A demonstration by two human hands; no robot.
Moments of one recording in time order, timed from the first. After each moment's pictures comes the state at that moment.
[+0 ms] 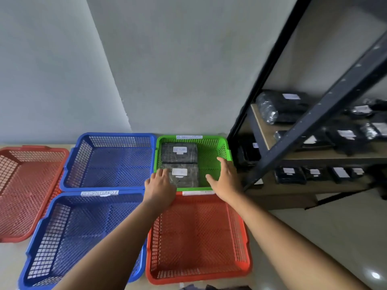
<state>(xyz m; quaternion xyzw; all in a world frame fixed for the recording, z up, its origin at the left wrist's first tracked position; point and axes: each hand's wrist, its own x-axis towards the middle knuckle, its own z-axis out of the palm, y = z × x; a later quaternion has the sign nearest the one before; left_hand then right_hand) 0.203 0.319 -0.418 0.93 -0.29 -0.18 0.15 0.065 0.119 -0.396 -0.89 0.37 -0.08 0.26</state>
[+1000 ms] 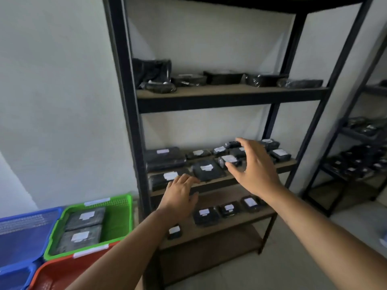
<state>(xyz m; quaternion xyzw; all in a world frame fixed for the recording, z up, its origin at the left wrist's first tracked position) -0.153 0.017 -0.192 0.76 -0.59 0.02 0.27 -0.363 -0.145 -0.099 -0.88 0.27 -0.38 0.01</state>
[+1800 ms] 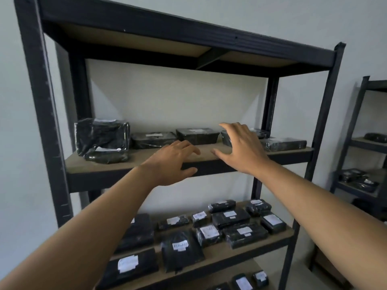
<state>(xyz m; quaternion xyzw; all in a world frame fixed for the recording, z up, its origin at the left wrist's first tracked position) -0.089 -0.207 0.064 0.68 -0.69 0.20 0.16 -0.291 -0.386 0.081 -0.88 0.22 -0.39 -0.15</state>
